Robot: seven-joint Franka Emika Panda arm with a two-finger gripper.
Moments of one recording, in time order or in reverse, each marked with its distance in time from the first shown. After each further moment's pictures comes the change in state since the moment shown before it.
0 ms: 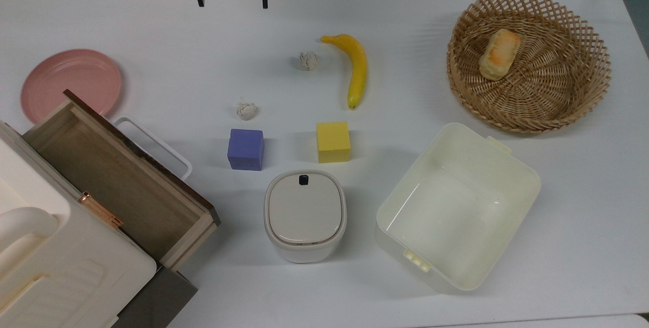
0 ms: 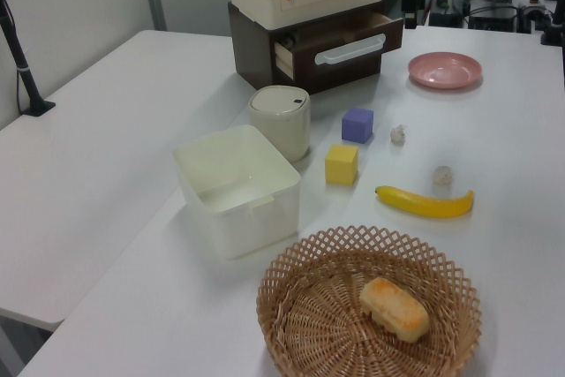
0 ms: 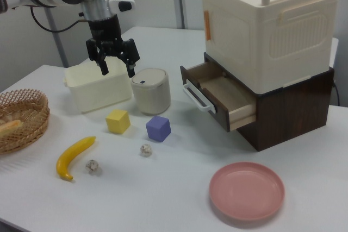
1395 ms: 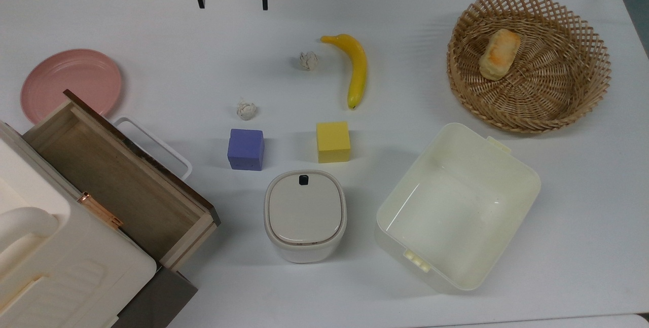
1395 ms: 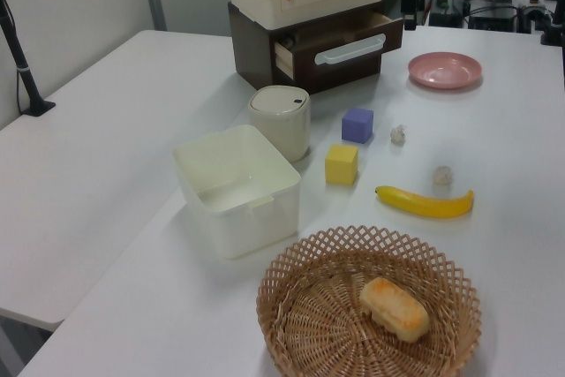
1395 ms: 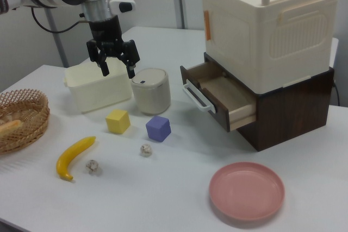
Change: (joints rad) arm 0.000 0.005 0.000 0.000 0.000 0.000 0.000
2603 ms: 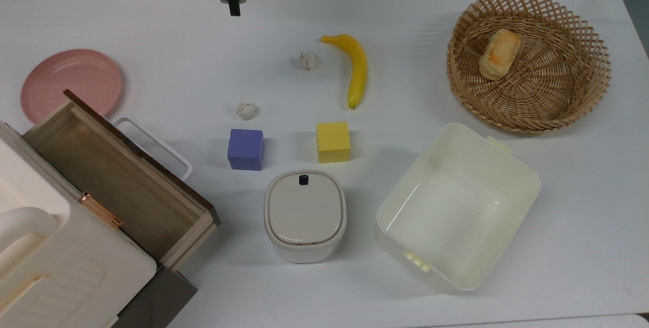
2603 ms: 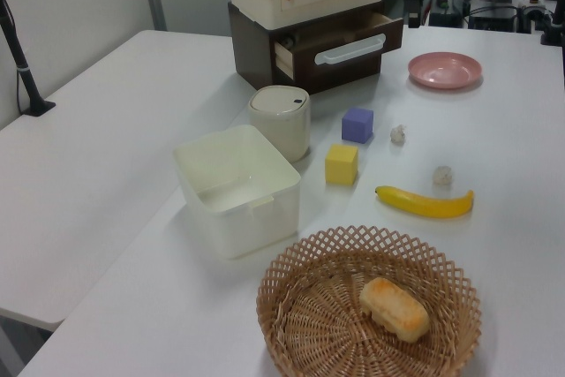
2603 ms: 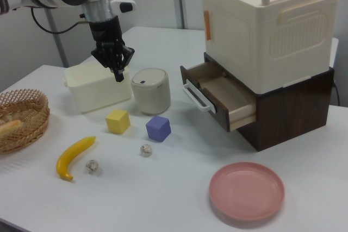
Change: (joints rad) arm 0.000 0.002 0.001 0.000 0.000 0.000 -0.044
